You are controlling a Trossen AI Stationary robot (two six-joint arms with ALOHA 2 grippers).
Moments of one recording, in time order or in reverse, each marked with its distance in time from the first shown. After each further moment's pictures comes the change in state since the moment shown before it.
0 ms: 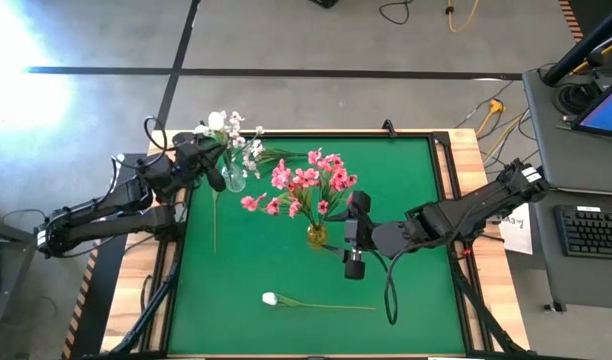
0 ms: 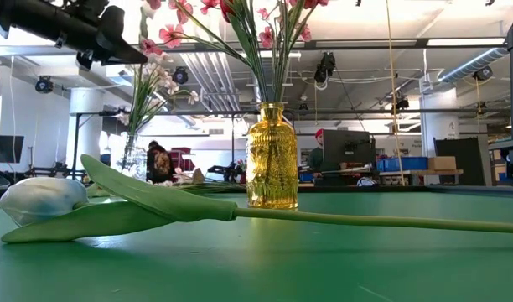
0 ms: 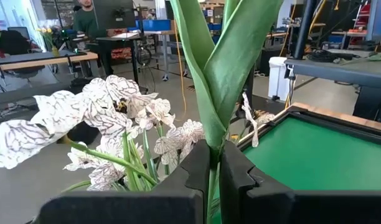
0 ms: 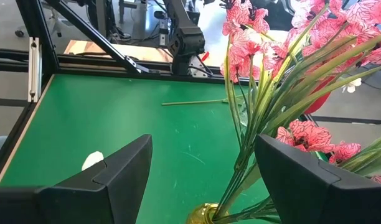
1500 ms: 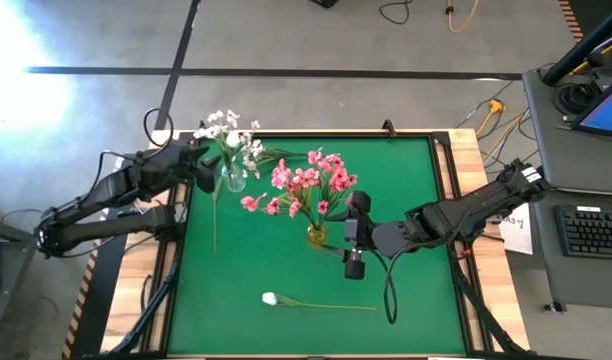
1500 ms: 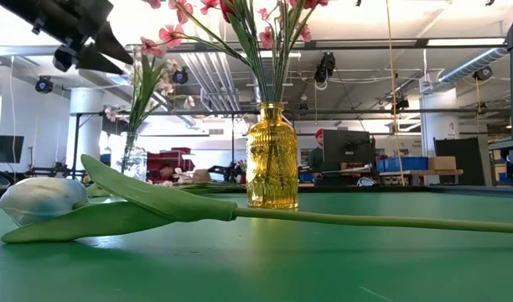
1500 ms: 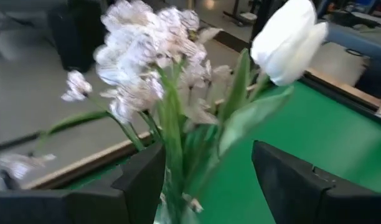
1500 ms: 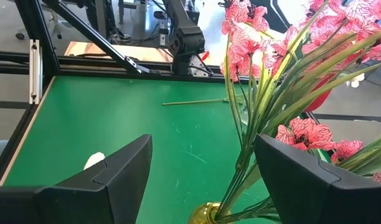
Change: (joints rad) left arm -0.002 0.008 0.205 -0.509 0.016 -0.294; right arm 0.000 0.000 0.000 -0.002 0.000 0.017
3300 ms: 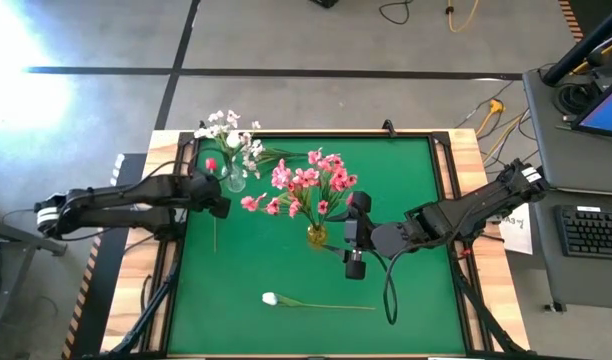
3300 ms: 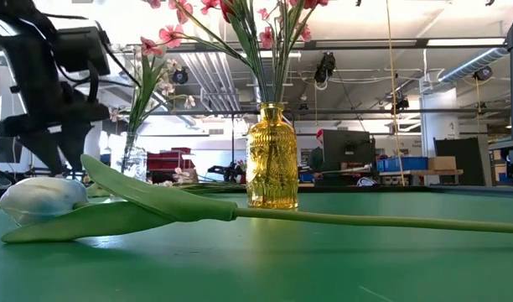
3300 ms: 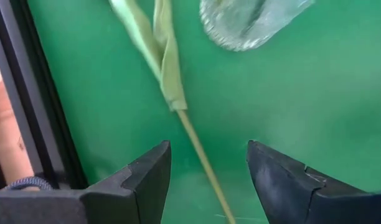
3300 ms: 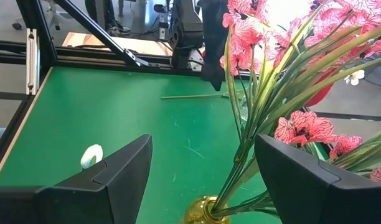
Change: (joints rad) left arm -0.058 0.344 -0.211 -0.364 0.151 -0.615; right arm 0.000 0.000 0.000 -0.026 -0.002 -0.010
